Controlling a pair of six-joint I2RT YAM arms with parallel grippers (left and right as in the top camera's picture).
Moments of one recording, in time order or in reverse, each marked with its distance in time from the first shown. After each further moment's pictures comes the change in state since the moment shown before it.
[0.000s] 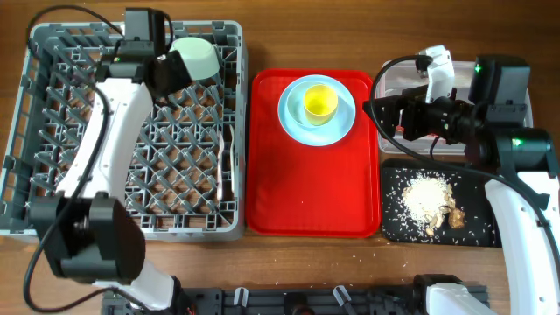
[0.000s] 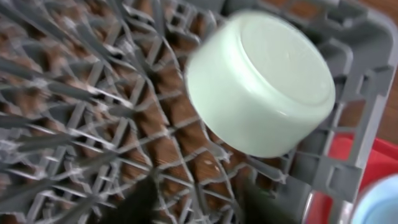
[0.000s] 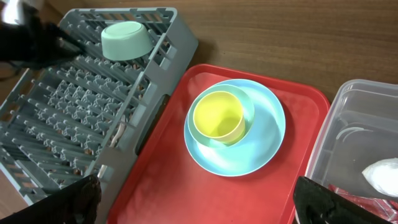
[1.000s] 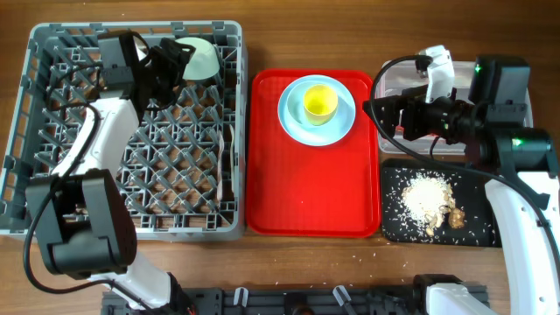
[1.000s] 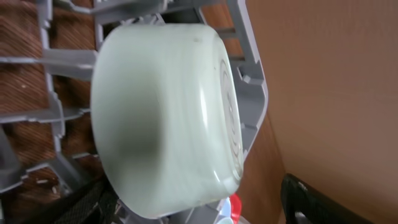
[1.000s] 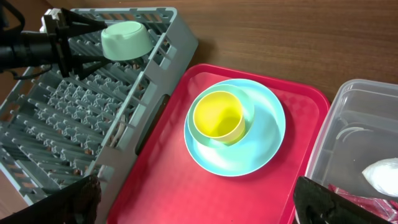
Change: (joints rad) left arm 0.153 0.047 -0.268 0.600 0.564 -0.599; right arm 0.000 0.000 0.000 0.000 0.000 0.000
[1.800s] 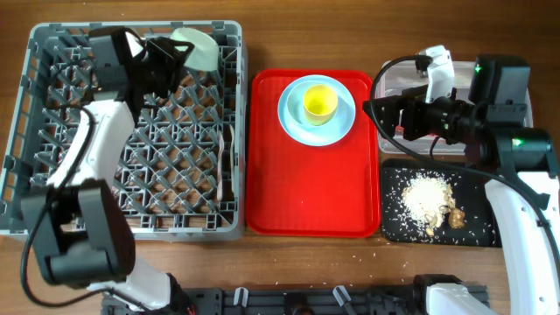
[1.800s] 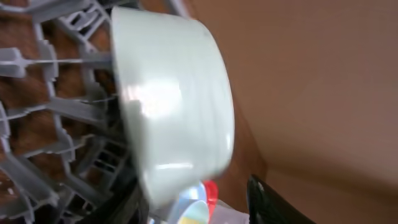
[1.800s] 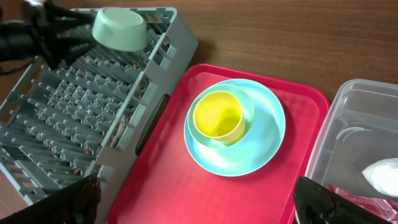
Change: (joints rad) left arm 0.011 -0.056 0.000 0.048 0.108 0.005; right arm 0.000 0.000 0.000 0.000 0.000 0.000
